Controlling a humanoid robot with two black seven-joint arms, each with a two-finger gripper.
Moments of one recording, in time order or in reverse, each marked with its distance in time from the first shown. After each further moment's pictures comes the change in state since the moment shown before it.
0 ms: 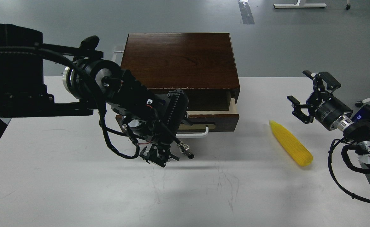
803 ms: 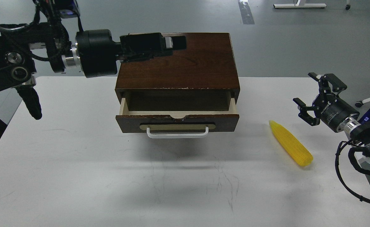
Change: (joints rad) left arm 0.472 0.378 -0.397 0.187 -1.480 0.113 0.001; right arm -0.007 -0.045 -0.015 0.006 -0.006 0.000 0.000
